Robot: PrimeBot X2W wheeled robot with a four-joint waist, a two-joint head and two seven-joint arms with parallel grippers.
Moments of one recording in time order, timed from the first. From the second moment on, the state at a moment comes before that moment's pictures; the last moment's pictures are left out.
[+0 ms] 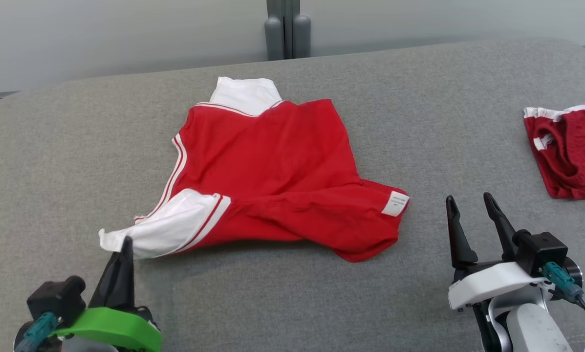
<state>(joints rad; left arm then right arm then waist) 0.03 0.30 -0.23 -0.01 -0.55 0.11 -0.10 -0.11 -0.05 -0.01 0.24 0.14 0.13 -0.26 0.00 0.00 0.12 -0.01</state>
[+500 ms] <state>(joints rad) 0.08 0.28 -0.16 0.20 -0.62 0.12 -0.15 -0.11 -0.05 -0.01 0.27 0.13 0.13 -0.26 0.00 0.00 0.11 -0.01</state>
